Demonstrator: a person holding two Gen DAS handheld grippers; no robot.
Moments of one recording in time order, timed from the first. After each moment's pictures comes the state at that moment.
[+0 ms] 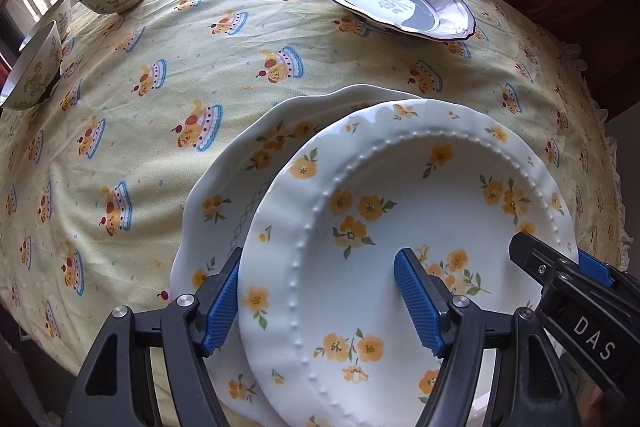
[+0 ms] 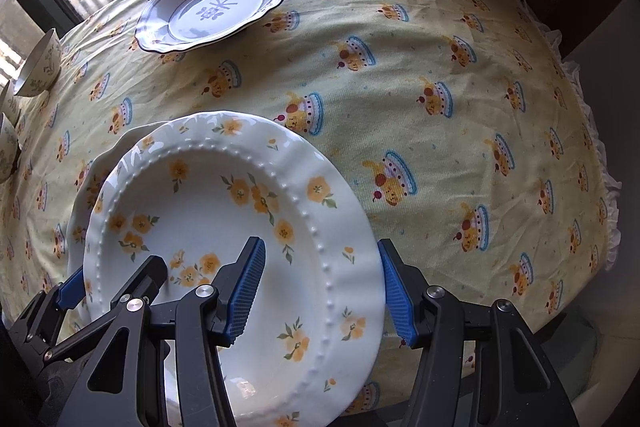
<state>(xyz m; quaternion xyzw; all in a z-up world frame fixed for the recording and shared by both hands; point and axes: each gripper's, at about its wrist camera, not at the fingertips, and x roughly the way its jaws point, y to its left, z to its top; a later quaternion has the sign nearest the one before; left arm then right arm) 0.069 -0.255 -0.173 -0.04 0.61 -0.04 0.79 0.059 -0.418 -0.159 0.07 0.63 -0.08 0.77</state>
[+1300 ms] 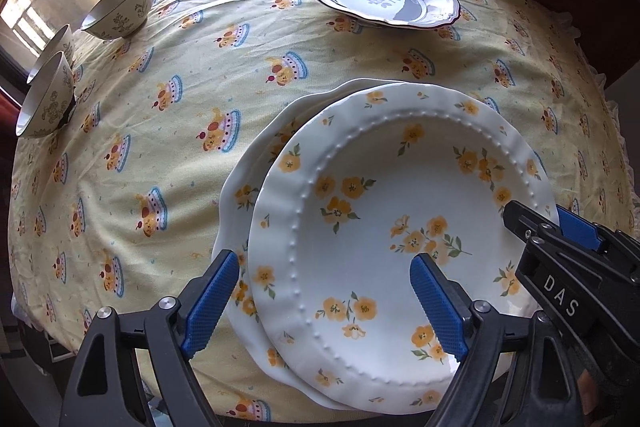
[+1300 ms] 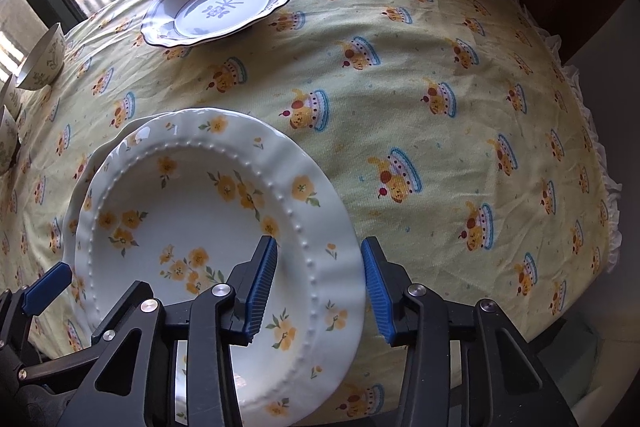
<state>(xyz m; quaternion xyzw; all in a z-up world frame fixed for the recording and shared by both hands) 0.056 -0.255 -0.152 0.03 0.62 -0.04 0.78 0.051 -0.408 -0.163 0.05 0.61 -0.07 0.78</state>
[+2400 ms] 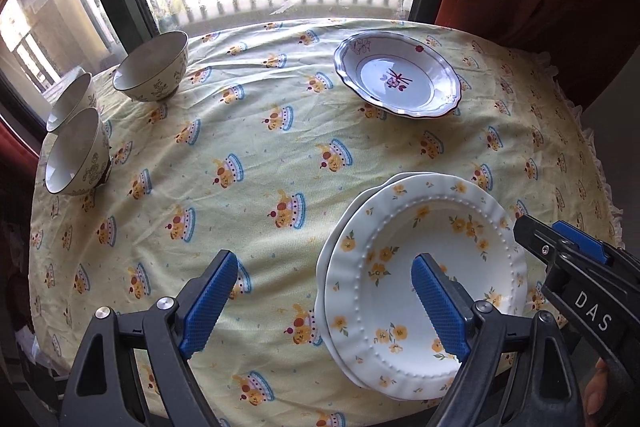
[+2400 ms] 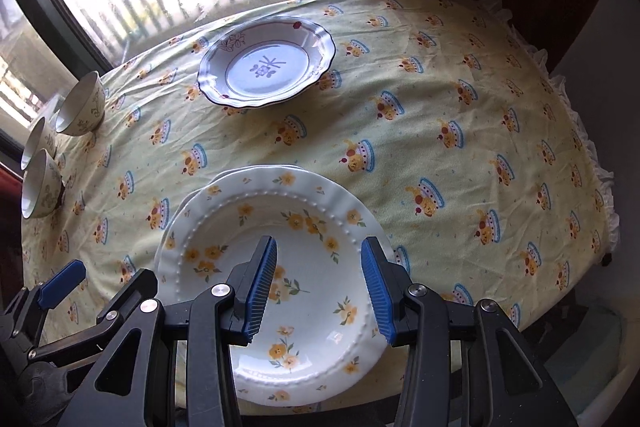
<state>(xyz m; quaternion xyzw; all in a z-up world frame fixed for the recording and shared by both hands) 0.075 -0.198 -0.084 0.03 0.55 -0.08 0.83 0.049 -0.365 -0.084 0.11 0.55 -0.09 0.82</state>
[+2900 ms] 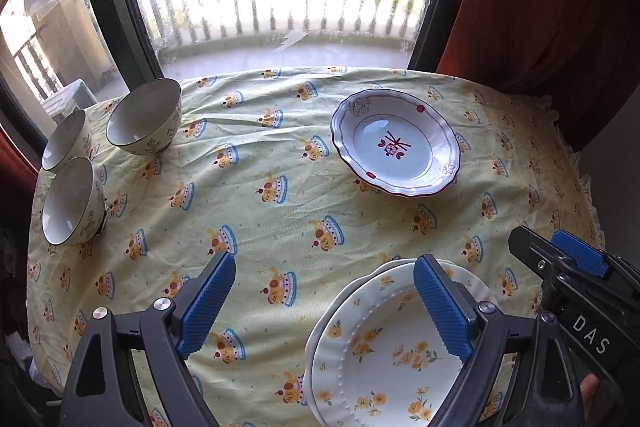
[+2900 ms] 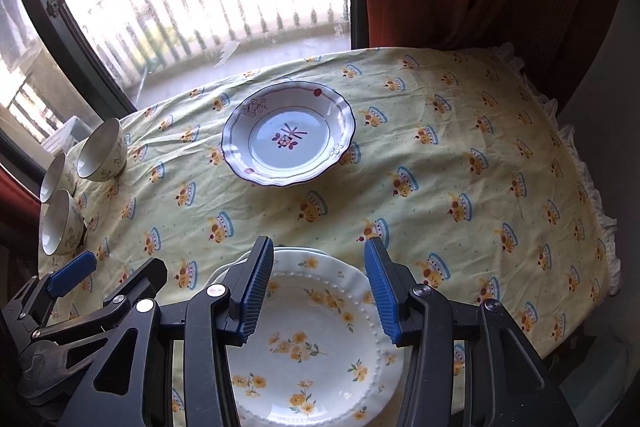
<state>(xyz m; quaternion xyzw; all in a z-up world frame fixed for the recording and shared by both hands) 0.129 -0.212 -0.062 0.00 0.52 -0.08 0.85 0.100 -0.379 -0.055 0.10 0.51 -0.06 0.85</state>
